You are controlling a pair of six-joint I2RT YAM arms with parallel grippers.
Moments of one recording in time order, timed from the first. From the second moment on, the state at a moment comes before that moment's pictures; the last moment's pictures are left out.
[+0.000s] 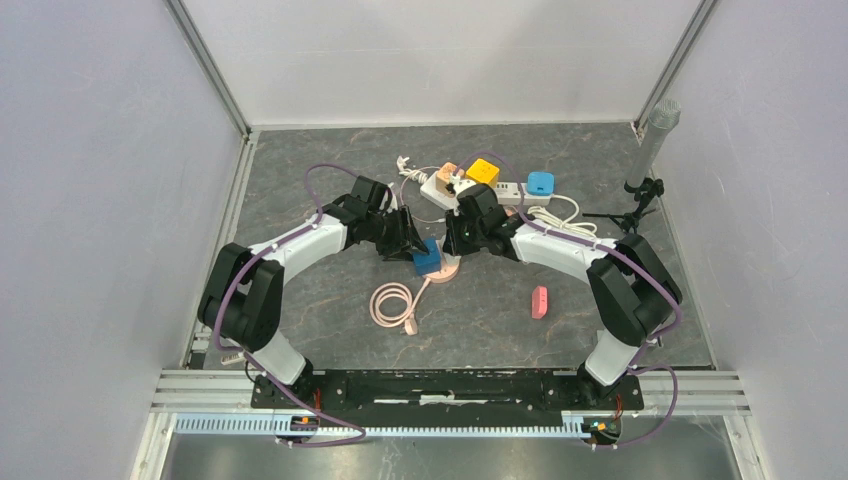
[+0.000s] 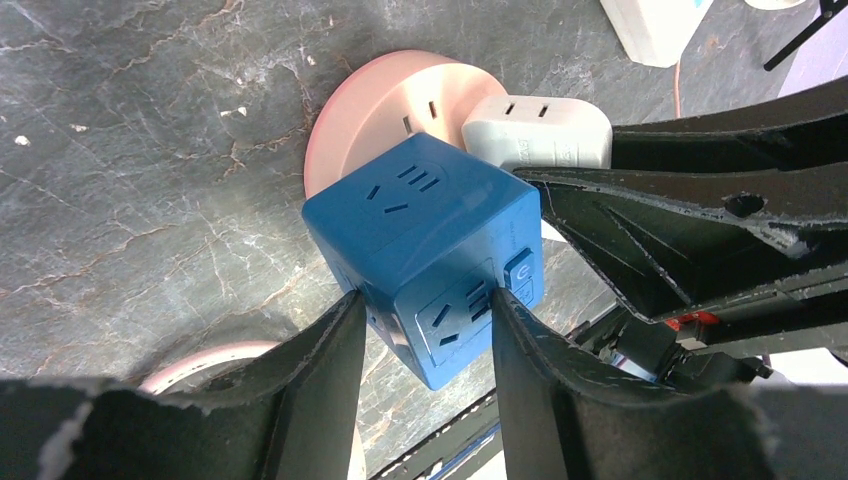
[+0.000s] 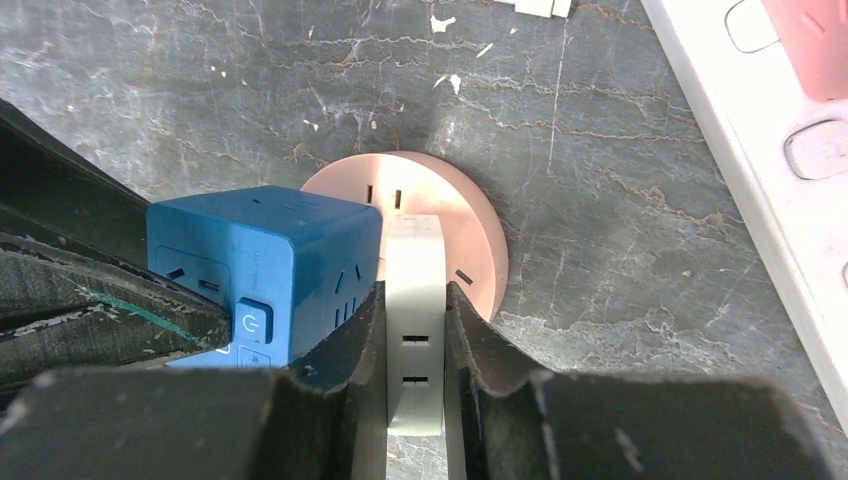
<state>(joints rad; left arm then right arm) -0.46 1.64 1.02 -0.37 0.41 -0.67 0.67 1.71 1.06 -0.16 -0.09 0.39</state>
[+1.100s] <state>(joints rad) -0.46 1.64 1.02 -0.36 0.40 -0.66 0.64 1.72 1.06 -0.15 -0.16 0.45</state>
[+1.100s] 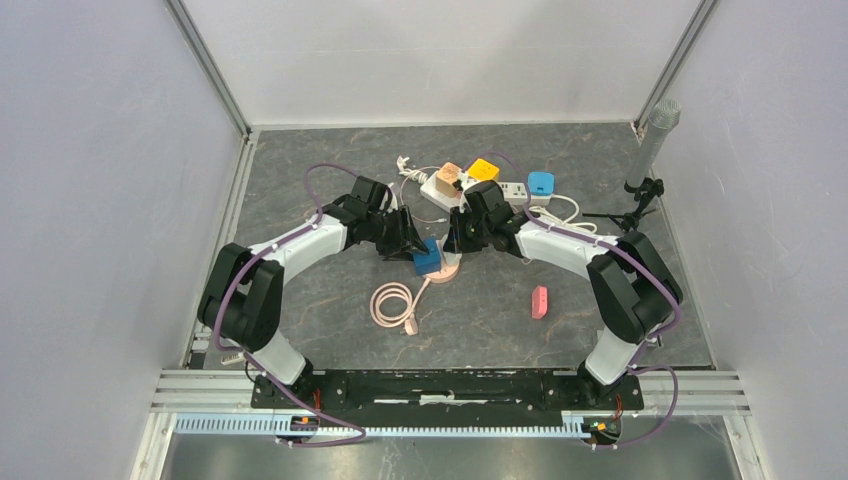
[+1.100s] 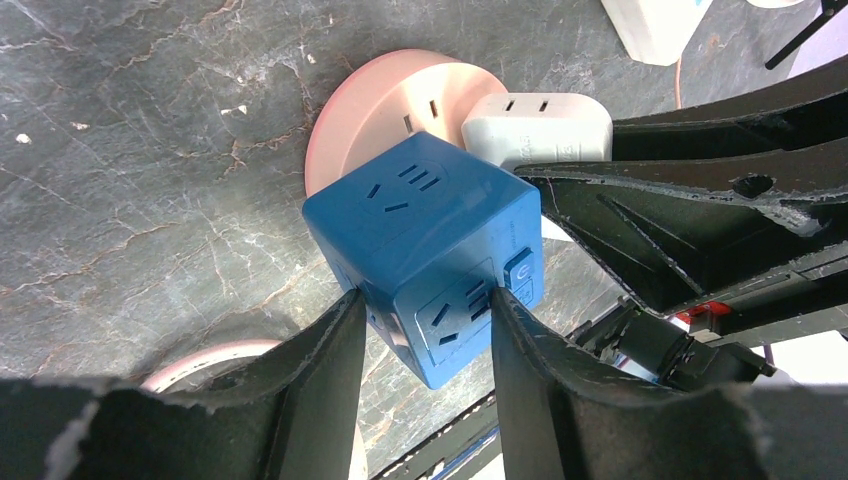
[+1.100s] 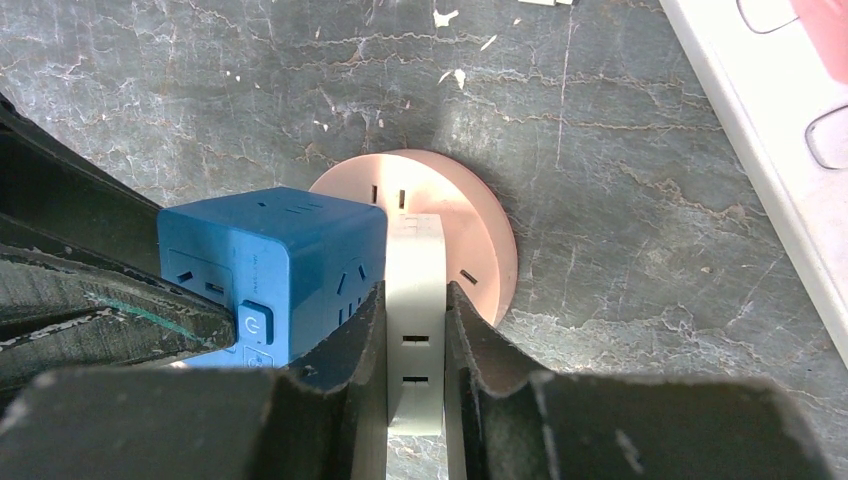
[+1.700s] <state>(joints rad) -0.46 1.64 1.02 -0.37 0.40 -0.66 0.60 1.72 1.02 -0.08 -0.24 0.51</state>
